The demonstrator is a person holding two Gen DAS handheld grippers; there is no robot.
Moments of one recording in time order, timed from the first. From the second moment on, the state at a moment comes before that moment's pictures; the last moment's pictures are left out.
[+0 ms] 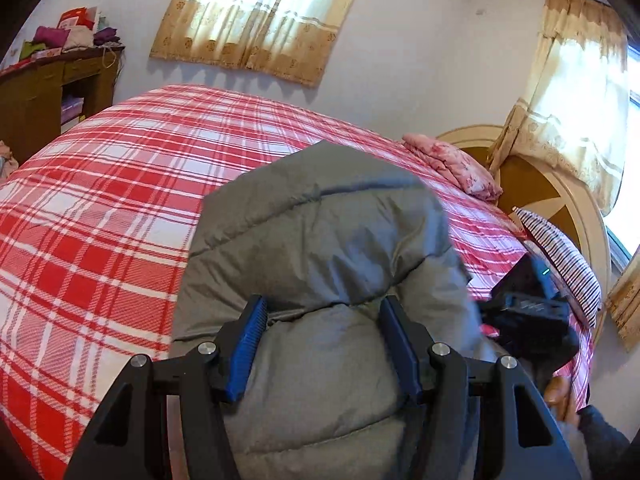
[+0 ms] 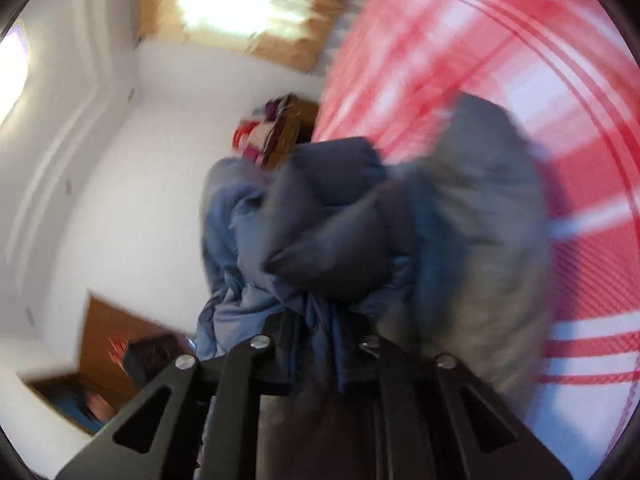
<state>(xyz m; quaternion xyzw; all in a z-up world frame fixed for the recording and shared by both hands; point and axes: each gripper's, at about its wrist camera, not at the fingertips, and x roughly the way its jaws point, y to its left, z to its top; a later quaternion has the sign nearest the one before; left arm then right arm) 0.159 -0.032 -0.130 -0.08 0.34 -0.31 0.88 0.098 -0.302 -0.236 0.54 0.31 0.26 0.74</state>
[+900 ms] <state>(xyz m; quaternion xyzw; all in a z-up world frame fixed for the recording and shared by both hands) 0.136 -0.111 -0.176 0.08 0.34 -0.29 0.89 0.030 -0.309 -0.140 0.25 0.41 0.04 0.88</state>
